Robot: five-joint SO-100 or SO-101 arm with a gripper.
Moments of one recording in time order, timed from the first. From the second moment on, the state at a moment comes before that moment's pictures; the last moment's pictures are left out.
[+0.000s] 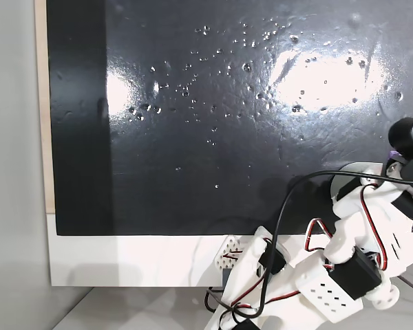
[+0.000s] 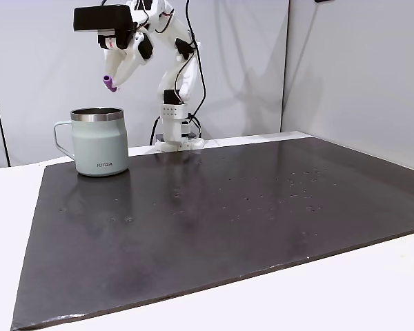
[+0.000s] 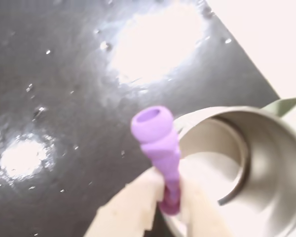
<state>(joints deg) 43.7 134.9 112.1 68.8 -96.9</state>
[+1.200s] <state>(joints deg) 52.7 144.1 126.7 60.1 -109.3</state>
